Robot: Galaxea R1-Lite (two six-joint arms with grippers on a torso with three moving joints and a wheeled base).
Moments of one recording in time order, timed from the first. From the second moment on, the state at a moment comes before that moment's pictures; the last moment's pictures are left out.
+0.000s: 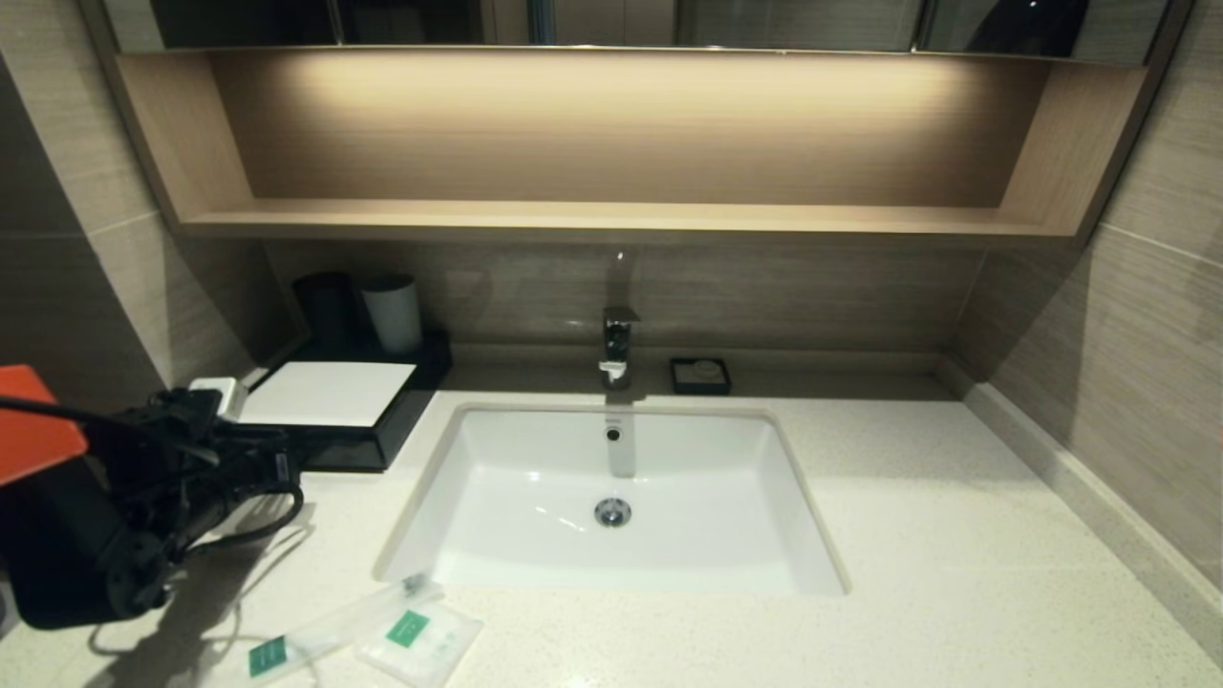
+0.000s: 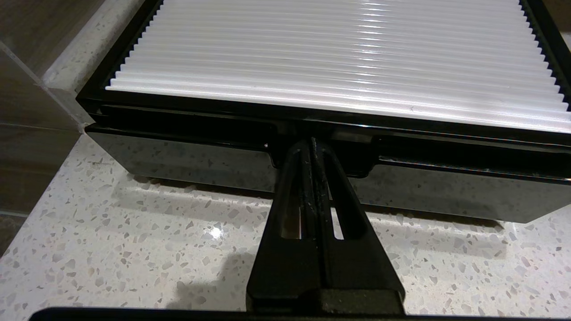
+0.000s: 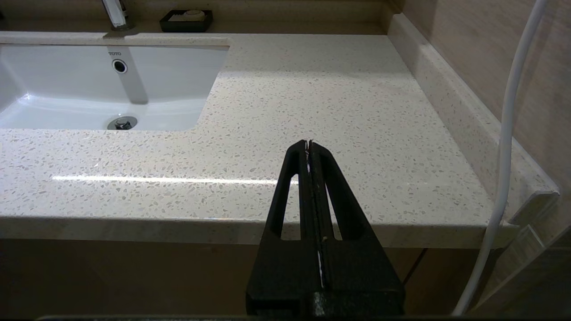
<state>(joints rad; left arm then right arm) 0.23 2.16 -0.61 -1.26 -0.14 0.08 0.00 0.00 0.00 0.00 0.00 0.00</state>
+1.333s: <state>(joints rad) 0.22 2.19 -0.65 -1.27 -0.14 0.08 0.00 0.00 0.00 0.00 0.00 0.00</state>
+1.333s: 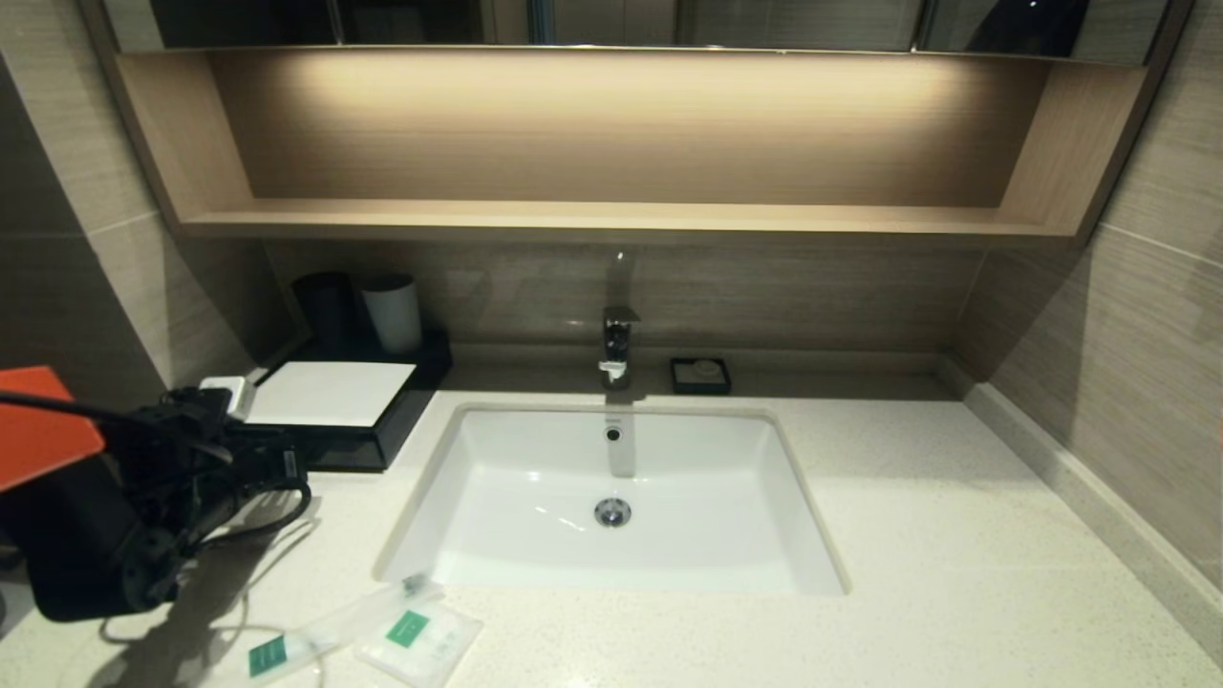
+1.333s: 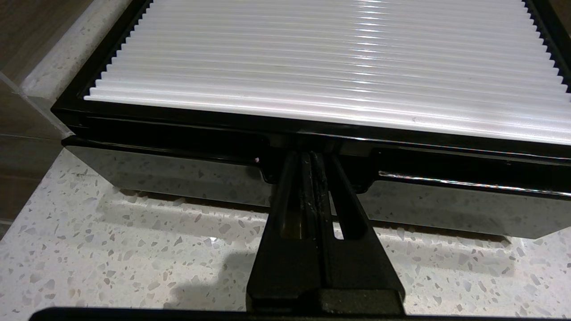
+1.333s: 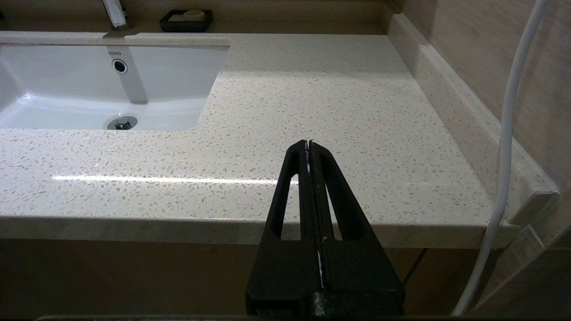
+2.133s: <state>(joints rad) 0.22 2.20 -0.67 -1.26 -0.14 0.08 0.00 0.00 0.00 0.00 0.00 0.00</state>
